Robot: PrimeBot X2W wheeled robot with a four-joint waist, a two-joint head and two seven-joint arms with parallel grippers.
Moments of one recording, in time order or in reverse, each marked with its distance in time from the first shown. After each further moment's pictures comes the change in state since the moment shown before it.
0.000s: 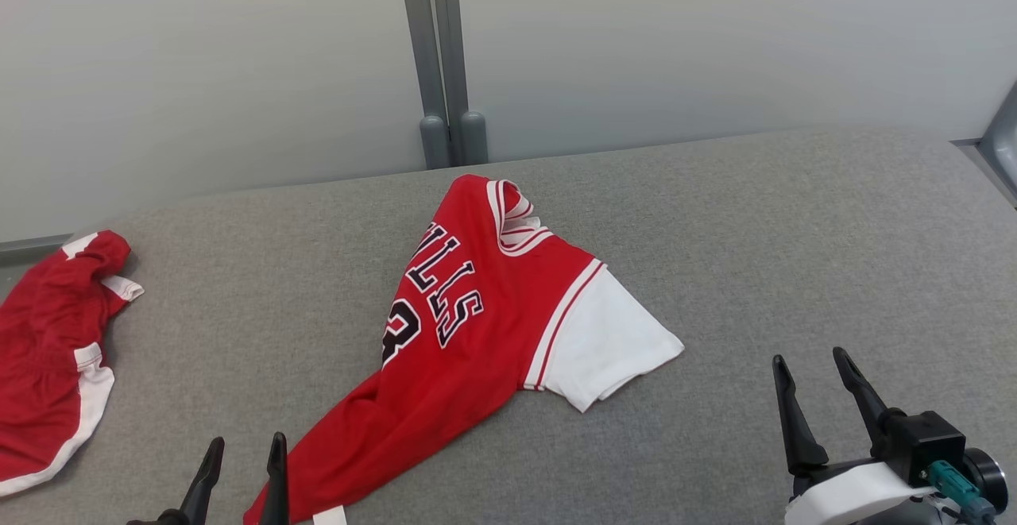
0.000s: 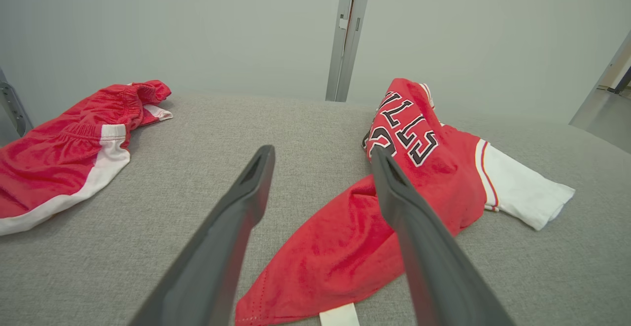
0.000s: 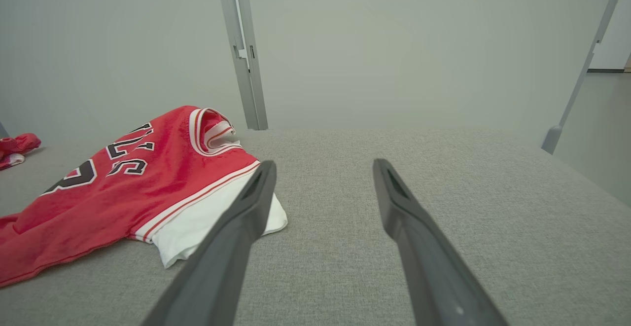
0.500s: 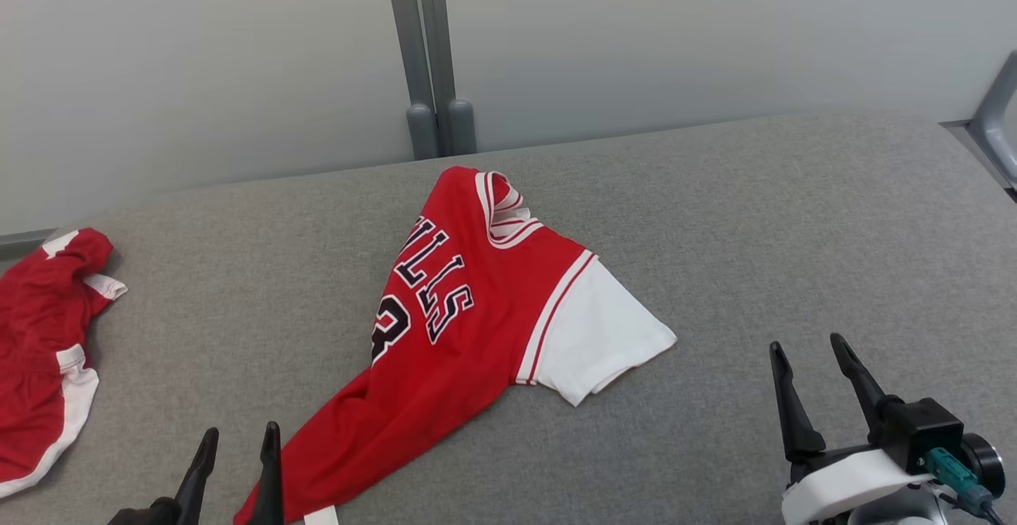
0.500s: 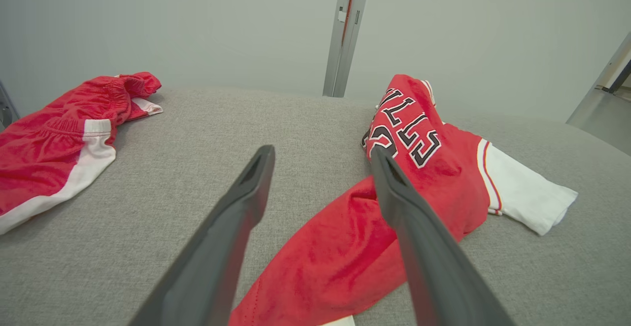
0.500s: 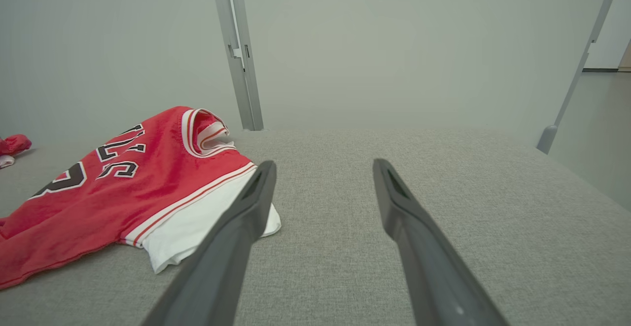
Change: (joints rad) left arm -0.030 0.014 -0.006 0.031 -0.037 0.000 0.000; right arm -0.024 -0.003 0.005 0.003 -0.001 0.000 0.000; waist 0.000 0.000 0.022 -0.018
